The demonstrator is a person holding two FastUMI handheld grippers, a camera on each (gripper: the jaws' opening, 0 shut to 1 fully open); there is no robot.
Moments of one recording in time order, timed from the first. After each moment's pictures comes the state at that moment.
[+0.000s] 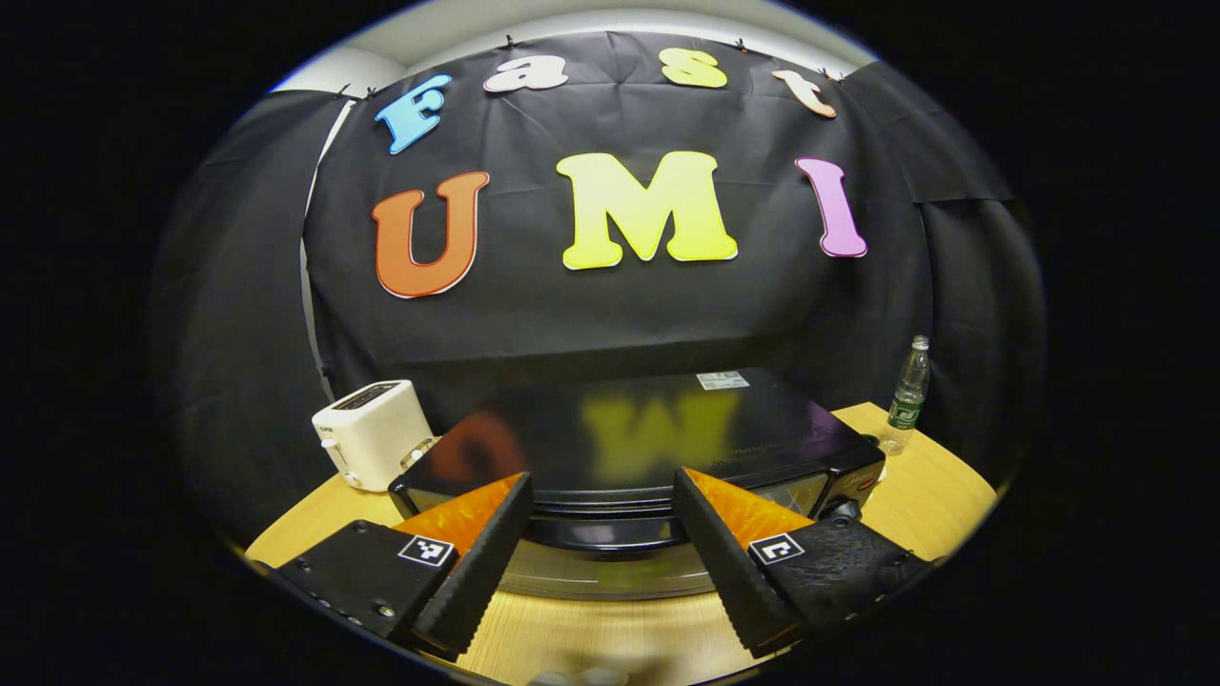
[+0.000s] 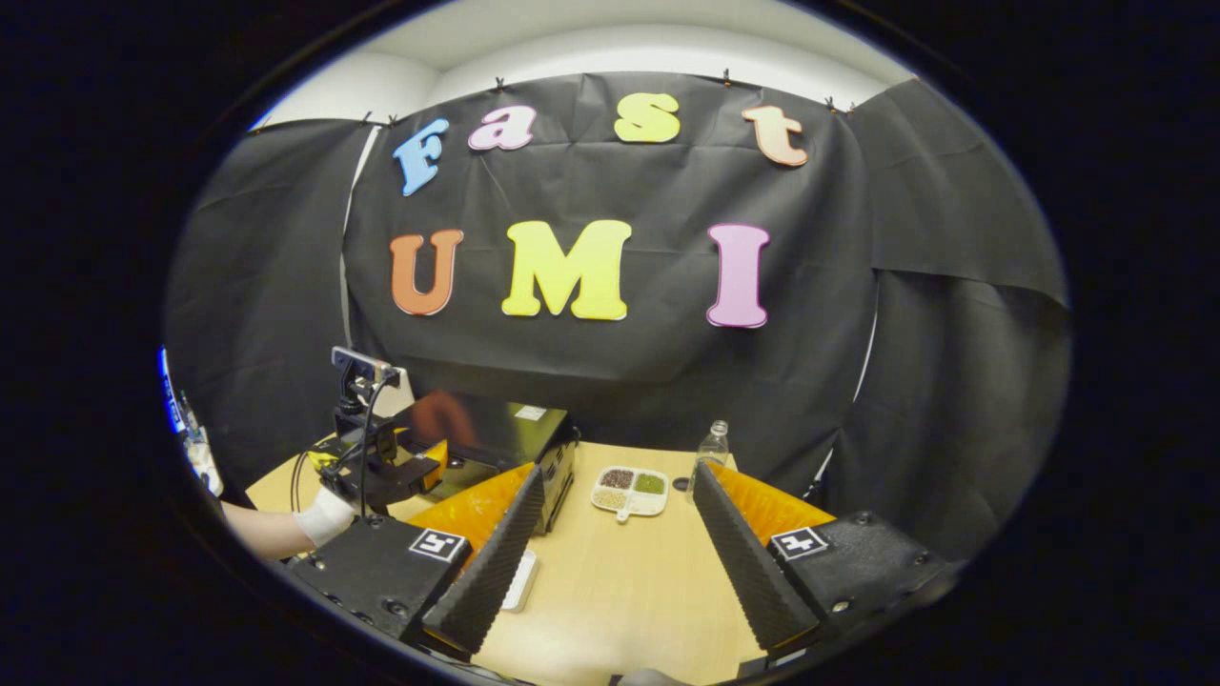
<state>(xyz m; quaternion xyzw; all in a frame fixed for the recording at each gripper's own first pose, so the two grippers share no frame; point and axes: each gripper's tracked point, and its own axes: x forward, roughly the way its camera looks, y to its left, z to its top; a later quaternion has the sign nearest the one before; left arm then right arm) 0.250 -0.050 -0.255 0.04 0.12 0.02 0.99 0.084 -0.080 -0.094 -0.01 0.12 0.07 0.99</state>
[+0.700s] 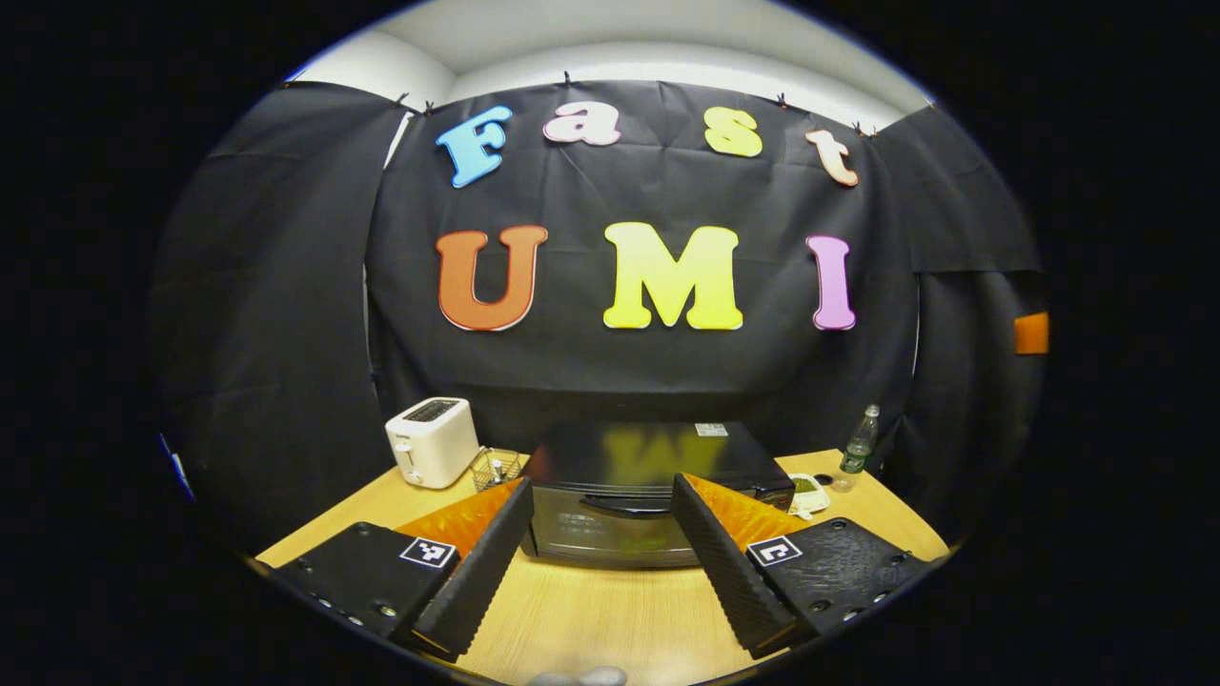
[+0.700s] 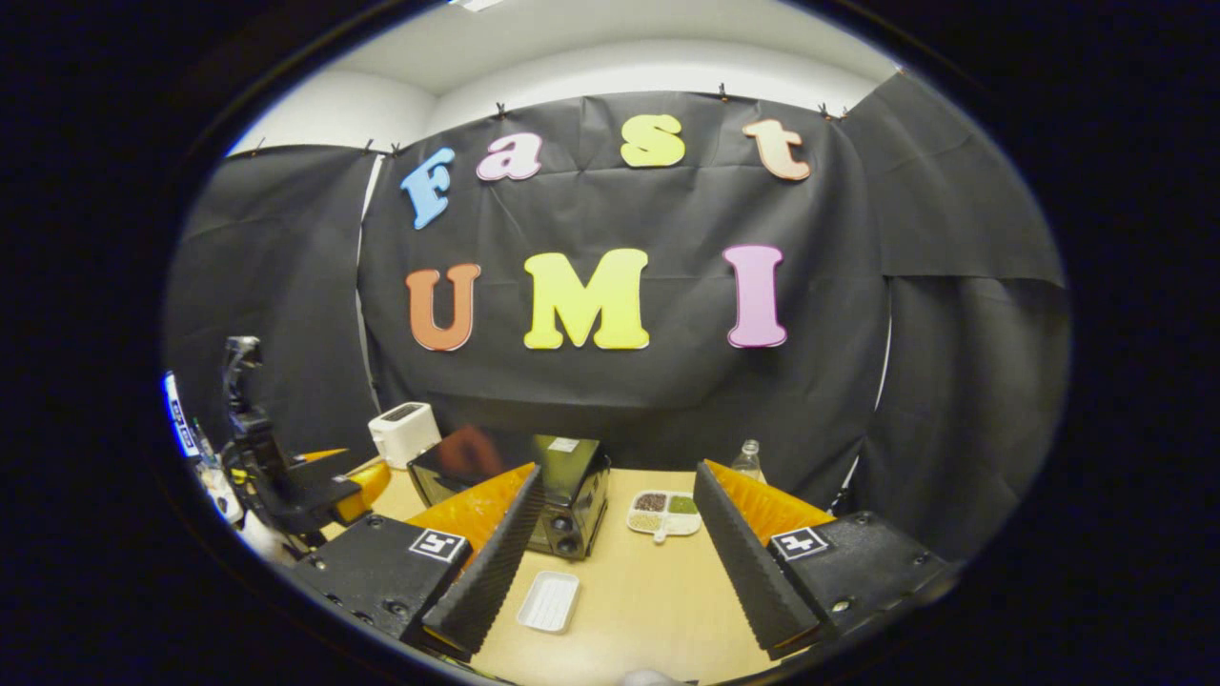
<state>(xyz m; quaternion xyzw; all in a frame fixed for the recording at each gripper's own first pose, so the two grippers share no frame) 0.097 -0.011 -0.137 -0.01 0.07 0.04 1.00 0.077 -0.039 -0.064 0.03 0.07 0.09 0.99</state>
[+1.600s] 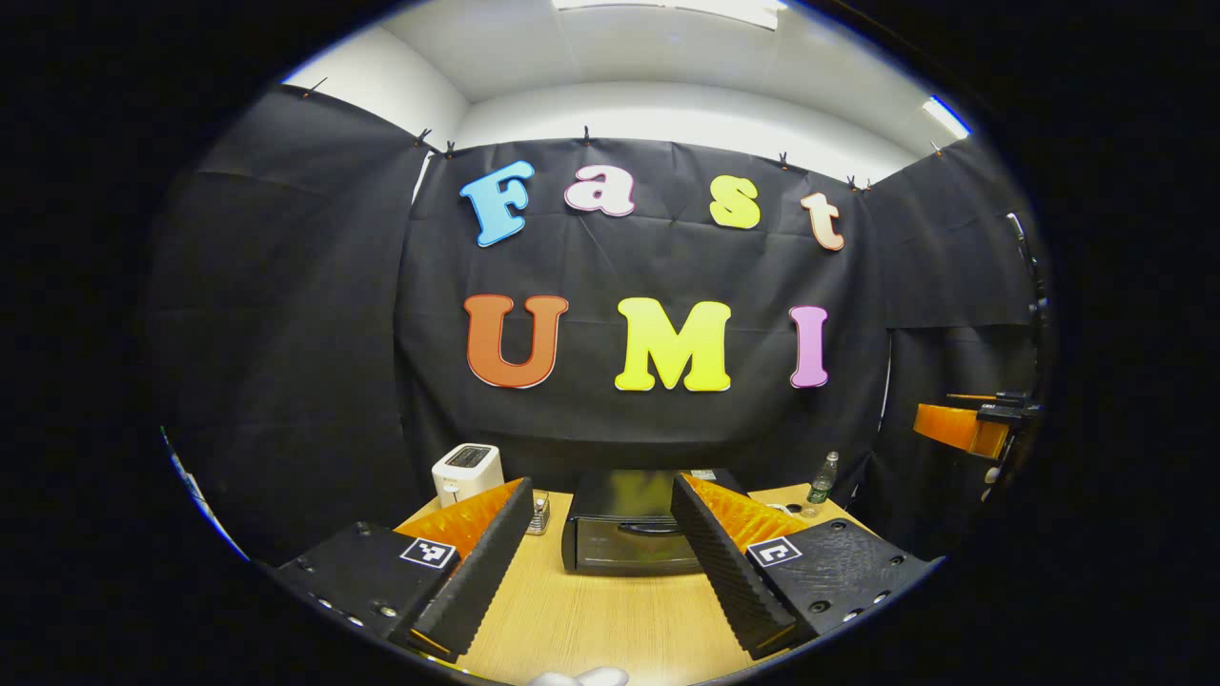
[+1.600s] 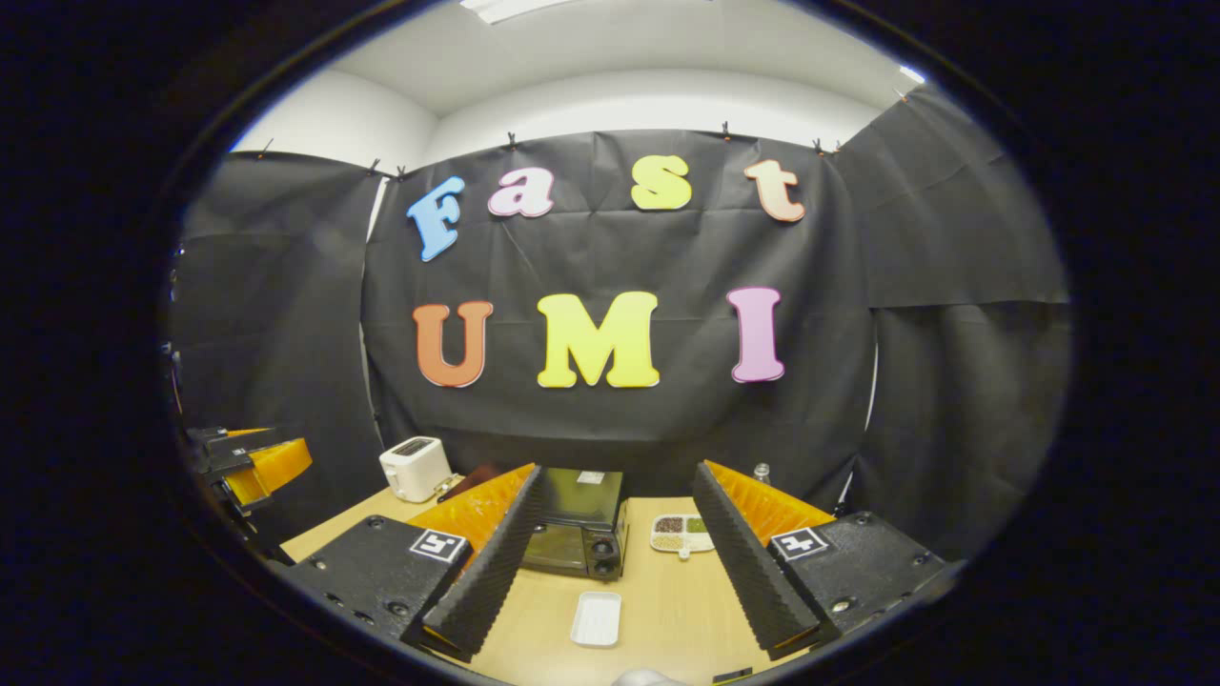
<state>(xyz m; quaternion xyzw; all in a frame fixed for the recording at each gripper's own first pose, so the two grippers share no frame) 0.003 0.036 -0.038 -0.02 0.02 0.01 1.00 0.033 0.025 -0.022 0.04 0.02 0.05 1.00</state>
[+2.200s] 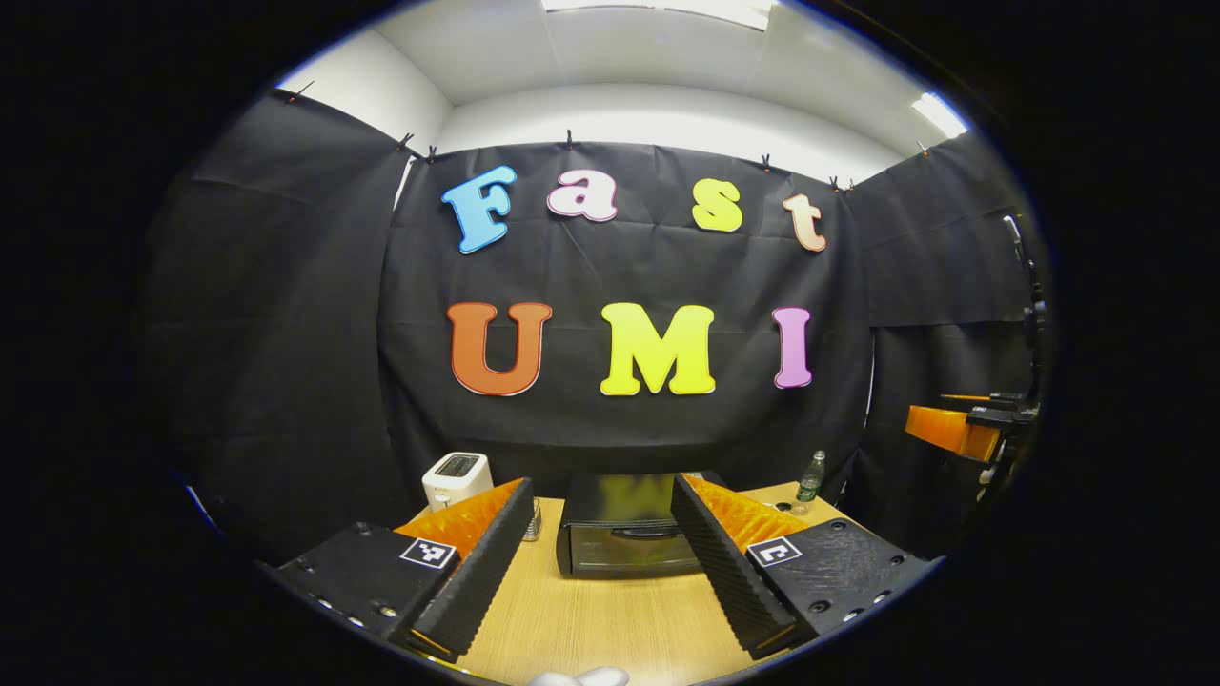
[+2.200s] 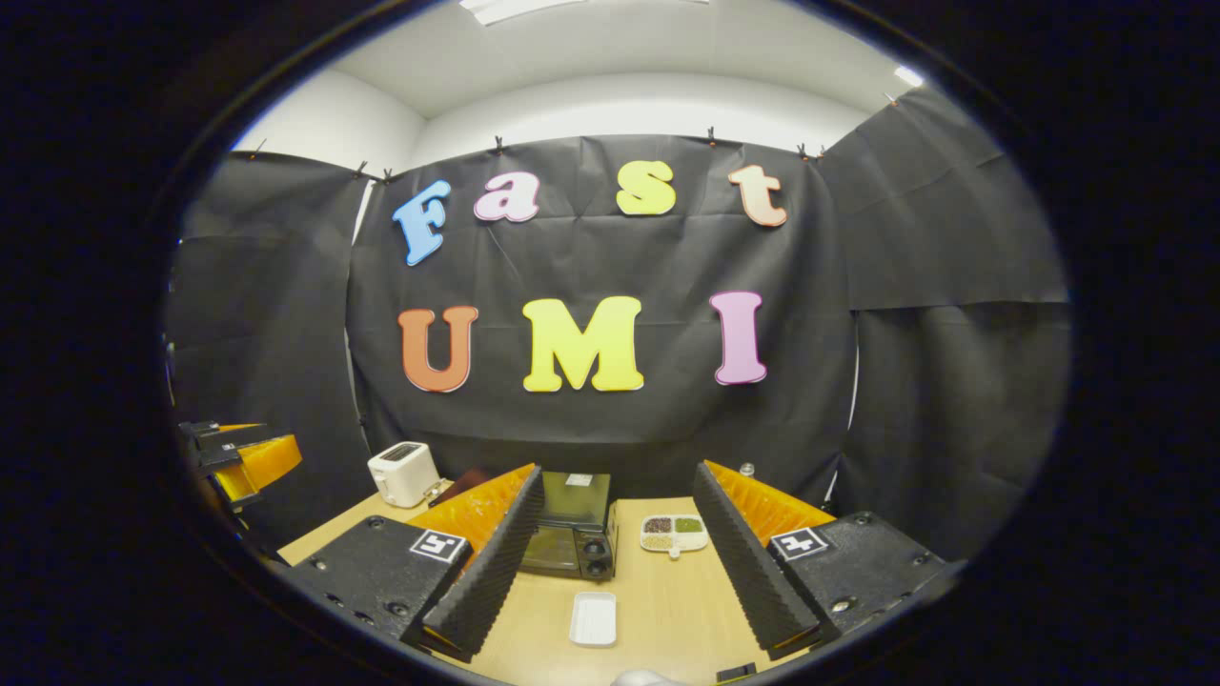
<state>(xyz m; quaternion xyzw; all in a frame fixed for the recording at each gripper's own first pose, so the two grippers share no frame) -0.001 0.034 -0.028 -0.01 0.02 -0.01 1.00 0.024 0.024 -0.016 0.04 0.02 0.03 1.00</state>
